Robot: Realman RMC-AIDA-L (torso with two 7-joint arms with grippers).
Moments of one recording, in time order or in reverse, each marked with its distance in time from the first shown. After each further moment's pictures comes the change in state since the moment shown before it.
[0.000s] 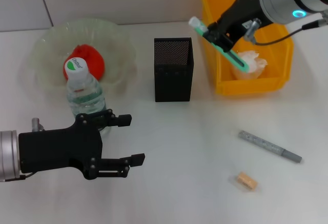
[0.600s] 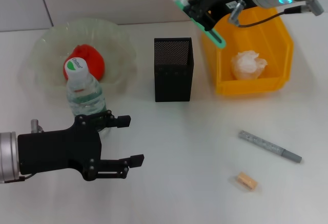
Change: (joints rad) left arm 0.005 0.000 0.000 0.000 -0.001 -0.001 0.000; right arm -0.033 0.002 -0.025 -0.003 0.064 0.187 -0.046
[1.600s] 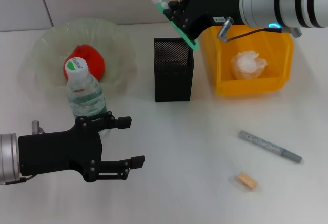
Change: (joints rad) left arm 0.001 -0.002 0.000 -0.010 -0.002 0.002 0.011; right arm -0.158 0.000 -0.054 0.122 0.290 0.330 -0.294
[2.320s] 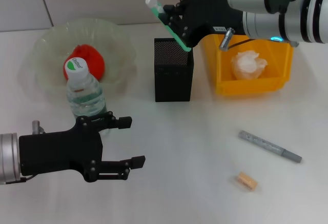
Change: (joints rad) left arm -0.002 0.000 0.002 0.000 0.000 0.000 0.000; right arm -0.065 0.000 0.001 0.070 0.216 0.080 -0.270
